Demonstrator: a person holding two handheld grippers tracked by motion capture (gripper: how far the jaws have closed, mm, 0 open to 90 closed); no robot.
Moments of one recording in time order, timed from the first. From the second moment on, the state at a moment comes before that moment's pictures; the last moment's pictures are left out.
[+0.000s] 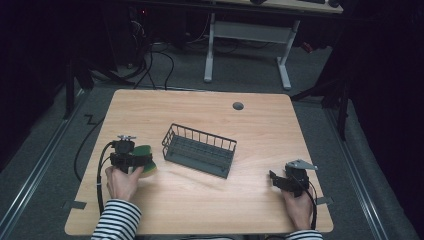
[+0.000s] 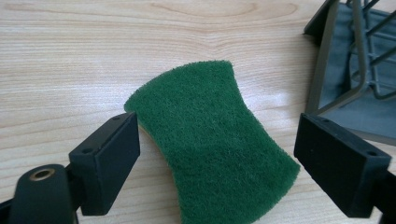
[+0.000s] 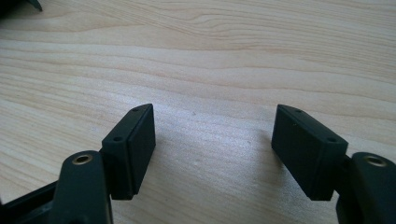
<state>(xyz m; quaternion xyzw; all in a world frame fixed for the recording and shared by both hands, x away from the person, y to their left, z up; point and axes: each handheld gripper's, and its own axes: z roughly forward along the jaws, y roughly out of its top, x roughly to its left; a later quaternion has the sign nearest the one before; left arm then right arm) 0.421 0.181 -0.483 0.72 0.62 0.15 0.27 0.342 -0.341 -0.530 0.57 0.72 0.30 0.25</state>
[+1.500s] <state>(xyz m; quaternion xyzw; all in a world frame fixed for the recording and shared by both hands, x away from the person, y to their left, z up) 0.446 0.183 -0.506 0.71 0.66 0.12 0.23 0.342 -0.340 -0.530 0.56 0.73 0.30 0.25</state>
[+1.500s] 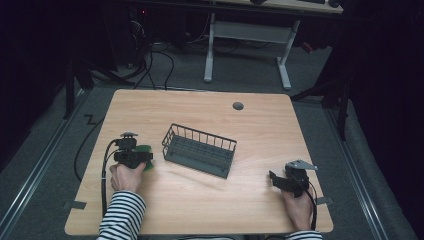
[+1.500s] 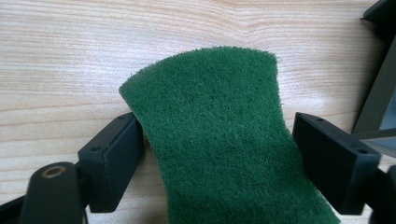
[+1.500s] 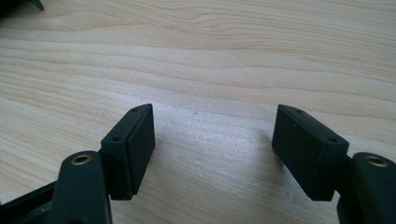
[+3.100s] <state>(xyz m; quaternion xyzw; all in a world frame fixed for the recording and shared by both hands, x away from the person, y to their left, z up) 0.425 0.183 -0.447 0.76 0.57 0.14 0.28 0.341 -0.340 -0.530 0.56 0.73 0.30 0.25</state>
